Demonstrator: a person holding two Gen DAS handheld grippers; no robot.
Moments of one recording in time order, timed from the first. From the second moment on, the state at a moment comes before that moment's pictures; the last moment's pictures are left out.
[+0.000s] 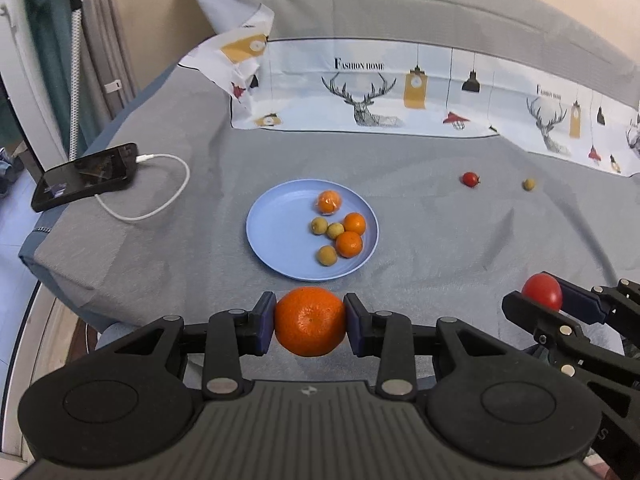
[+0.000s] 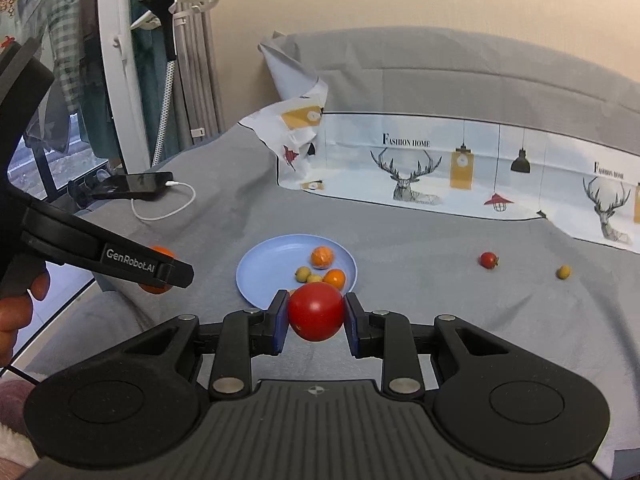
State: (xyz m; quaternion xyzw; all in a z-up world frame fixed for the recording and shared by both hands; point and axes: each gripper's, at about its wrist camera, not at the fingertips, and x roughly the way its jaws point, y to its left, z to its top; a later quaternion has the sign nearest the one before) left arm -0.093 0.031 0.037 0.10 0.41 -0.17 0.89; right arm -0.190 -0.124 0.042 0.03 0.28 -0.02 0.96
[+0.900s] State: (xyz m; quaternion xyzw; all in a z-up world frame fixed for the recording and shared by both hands) left arm -0.098 0.042 0.037 0.09 0.41 -0.18 0.89; right arm -0.204 -0.114 0.043 0.02 0.27 -0.02 0.96
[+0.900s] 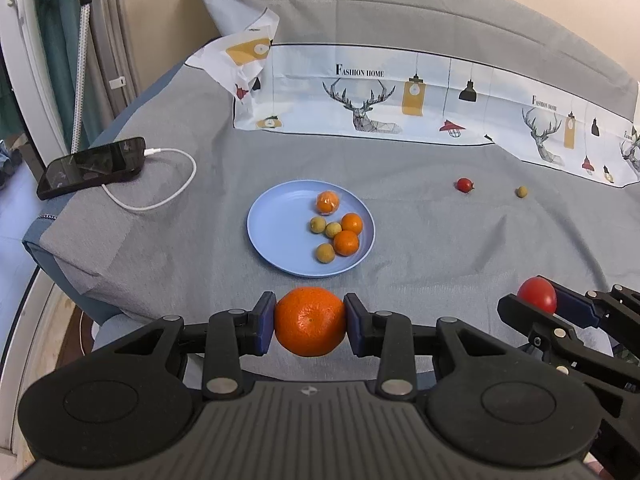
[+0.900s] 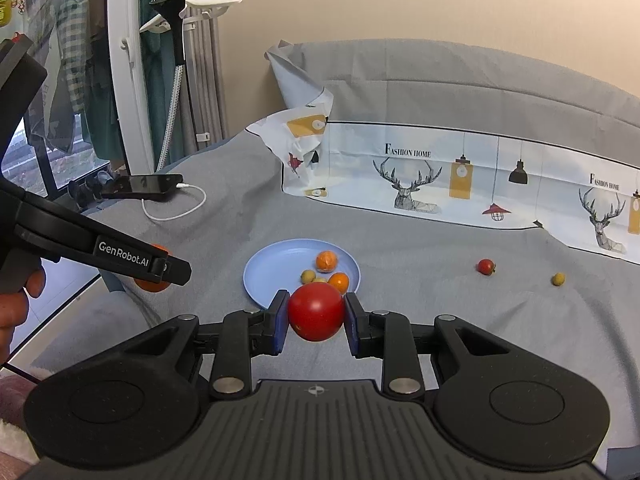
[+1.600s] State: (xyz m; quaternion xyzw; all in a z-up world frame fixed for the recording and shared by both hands) left arm -0.039 0.031 -0.010 0.09 0.48 -0.16 0.86; right arm -0.152 -0.130 0.008 0.05 0.35 -0.02 0.94
